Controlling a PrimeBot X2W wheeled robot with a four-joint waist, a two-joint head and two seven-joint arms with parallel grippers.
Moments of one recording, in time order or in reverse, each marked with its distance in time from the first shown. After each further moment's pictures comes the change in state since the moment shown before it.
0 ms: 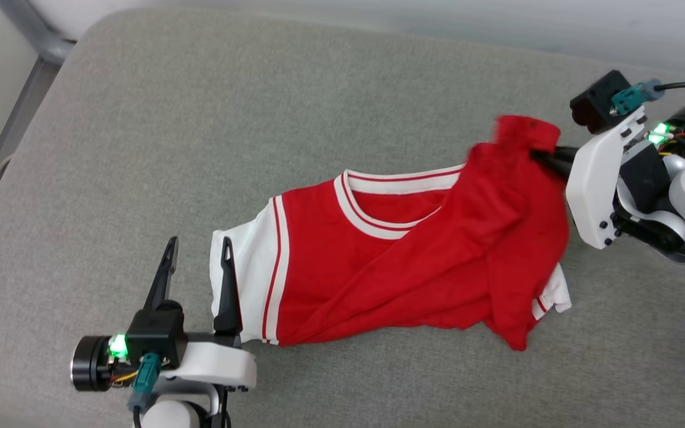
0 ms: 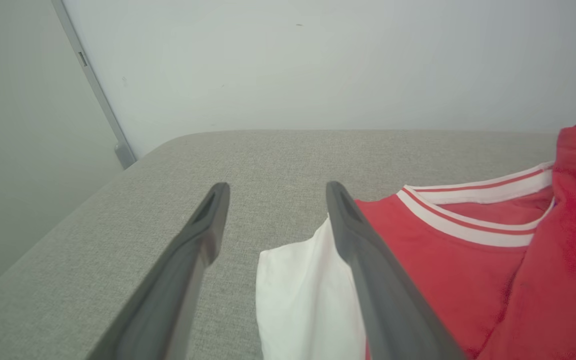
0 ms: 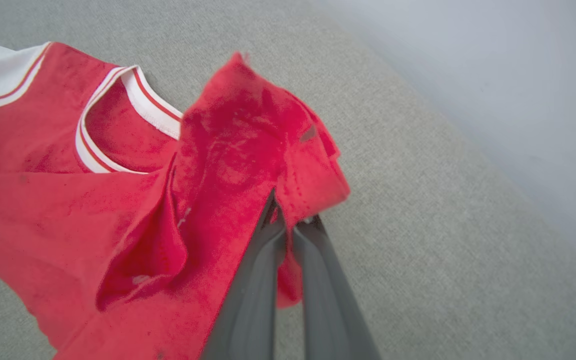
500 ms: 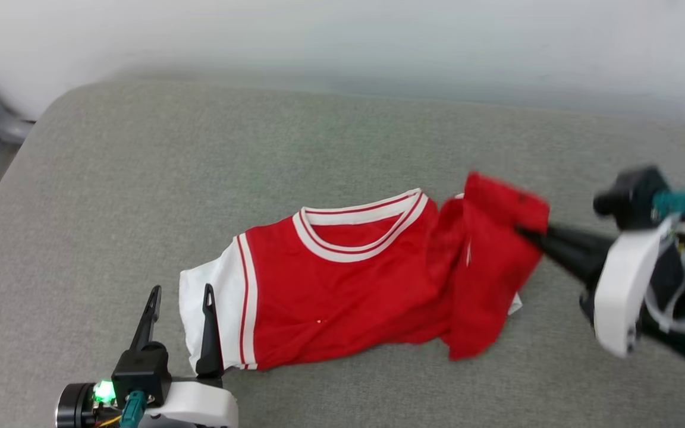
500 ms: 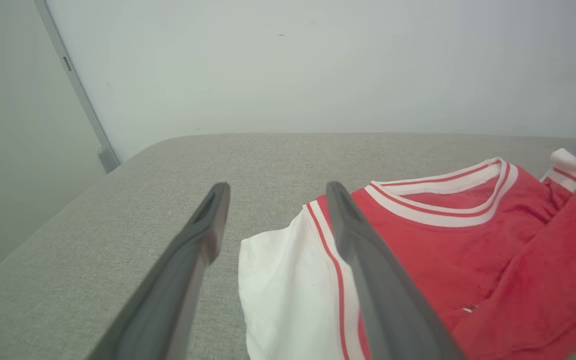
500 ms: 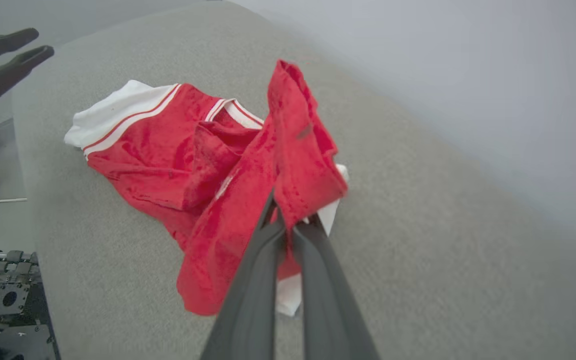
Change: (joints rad) left arm 0.115 0.005 0.057 0.010 0.010 -0.017 0.000; right arm 0.316 -0.183 -0.138 -0.444 0.047 0.000 -0.133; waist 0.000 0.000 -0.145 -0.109
